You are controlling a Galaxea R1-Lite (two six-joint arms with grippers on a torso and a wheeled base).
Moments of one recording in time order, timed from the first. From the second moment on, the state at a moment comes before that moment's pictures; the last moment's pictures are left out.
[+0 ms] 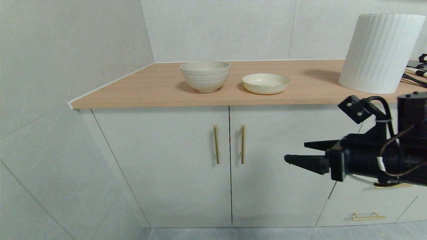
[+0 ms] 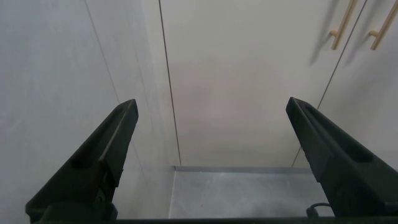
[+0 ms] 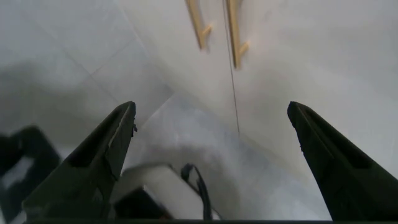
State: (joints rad) left arm 0.00 0.00 0.00 0.00 0.02 0.00; right arm 0.48 1.48 -0.77 -0.37 0.32 0.09
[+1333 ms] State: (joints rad) left arm 0.00 0.00 0.00 0.00 0.02 0.00; right arm 0.60 2.08 -1.06 -0.80 0.25 0.32
